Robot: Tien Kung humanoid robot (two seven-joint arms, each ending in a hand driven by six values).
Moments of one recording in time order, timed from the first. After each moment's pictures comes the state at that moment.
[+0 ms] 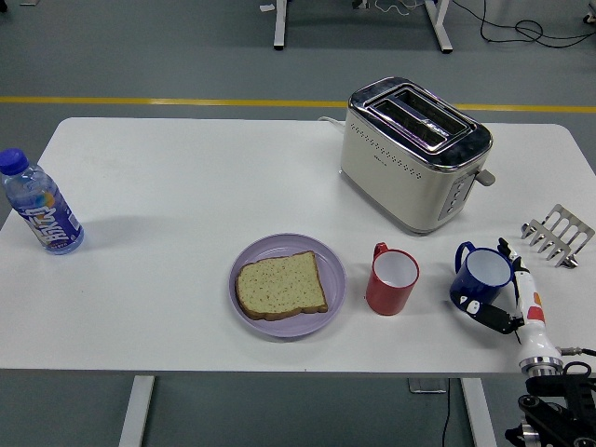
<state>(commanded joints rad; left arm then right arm) -0.17 0.00 -0.35 -0.29 0.24 0.30 0.11 0.21 -0.21 0.84 0.88 -1.00 -0.65 0.57</state>
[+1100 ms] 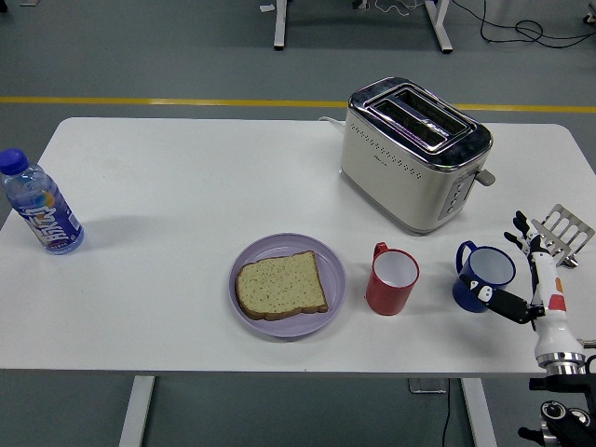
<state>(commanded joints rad) -0.16 0.00 -0.37 -0.28 0.28 0.29 0.12 0.02 -0.29 1.02 1.34 -1.18 -0.65 0.47</state>
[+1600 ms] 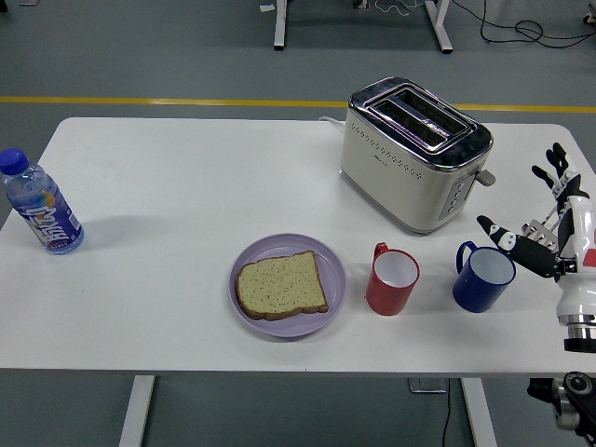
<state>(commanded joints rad) -0.17 0.00 -0.35 -0.28 0.25 0.29 0.11 0.03 -0.29 1.17 1.56 -1.22 -0.65 0.42</state>
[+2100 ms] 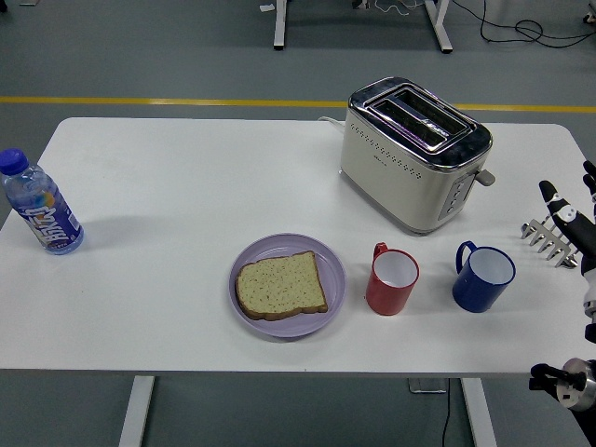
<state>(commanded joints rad) -0.18 0.00 -0.33 -0.28 0.21 0.30 0.09 0.04 -0.27 1.23 1.57 -0.69 -0.62 0.52</state>
